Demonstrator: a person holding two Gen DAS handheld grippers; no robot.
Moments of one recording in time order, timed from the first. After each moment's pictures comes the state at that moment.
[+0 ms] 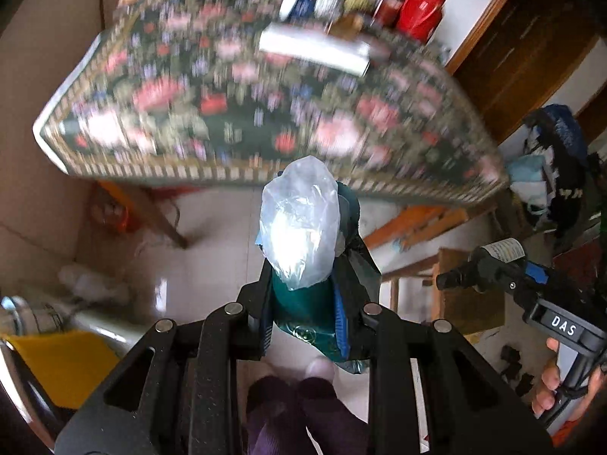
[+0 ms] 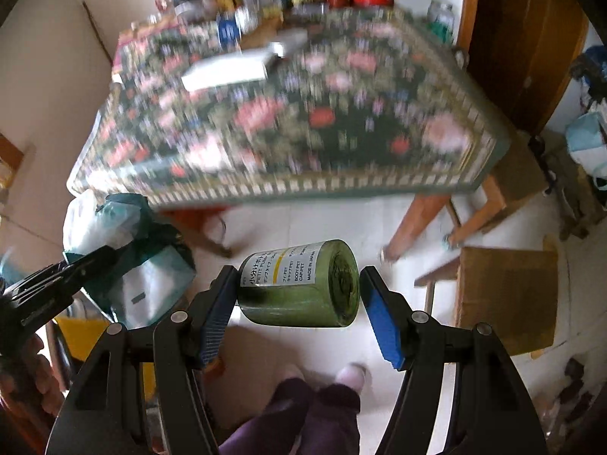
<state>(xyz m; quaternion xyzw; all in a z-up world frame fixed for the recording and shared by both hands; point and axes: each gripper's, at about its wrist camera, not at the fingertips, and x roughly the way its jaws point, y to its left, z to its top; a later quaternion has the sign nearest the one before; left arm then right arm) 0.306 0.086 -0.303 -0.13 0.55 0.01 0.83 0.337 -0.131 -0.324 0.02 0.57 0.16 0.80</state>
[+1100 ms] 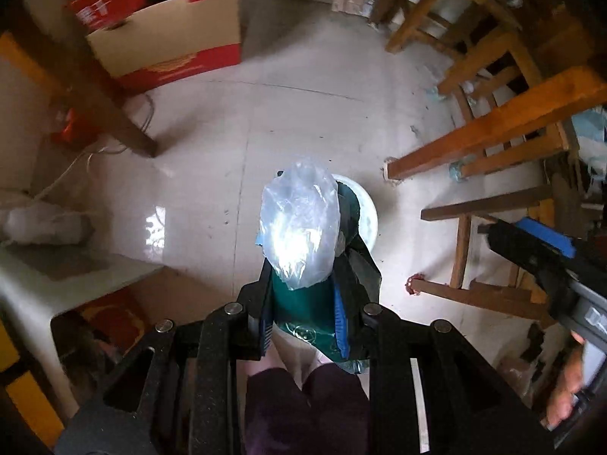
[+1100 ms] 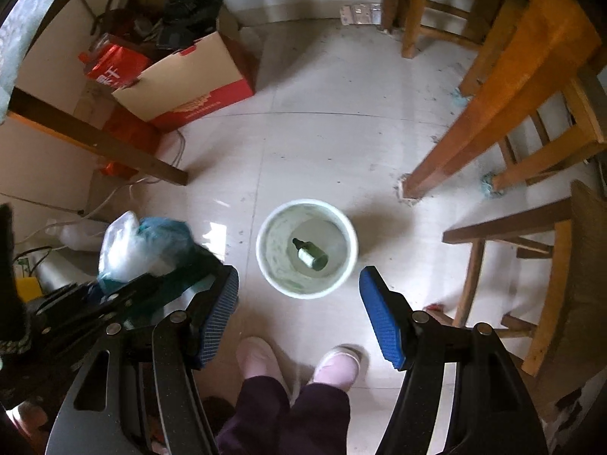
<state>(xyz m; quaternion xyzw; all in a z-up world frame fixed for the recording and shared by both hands) 0.328 0.042 -0.621 -0.12 0.66 0.03 0.74 0.365 -0.138 -0.571 -0.01 0.66 0.16 0.74</state>
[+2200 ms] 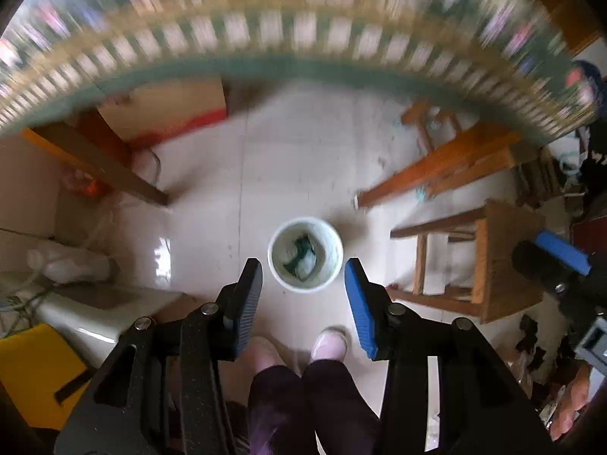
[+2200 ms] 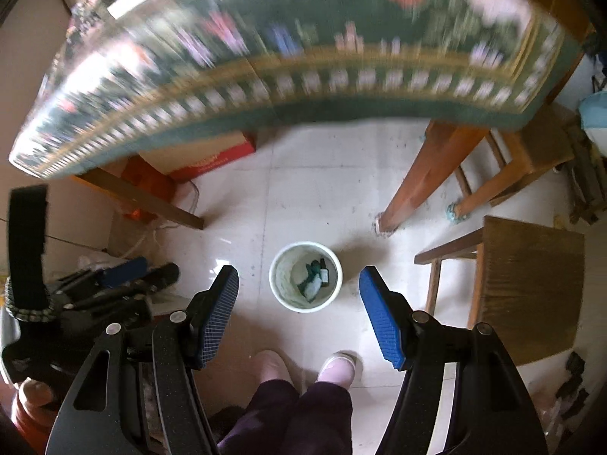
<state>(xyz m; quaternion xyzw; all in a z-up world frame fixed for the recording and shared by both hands) 0.353 0.042 -0.434 -0.11 0.63 0.00 0.77 0.363 -0.146 -0.401 0.02 0.60 0.14 0.79</state>
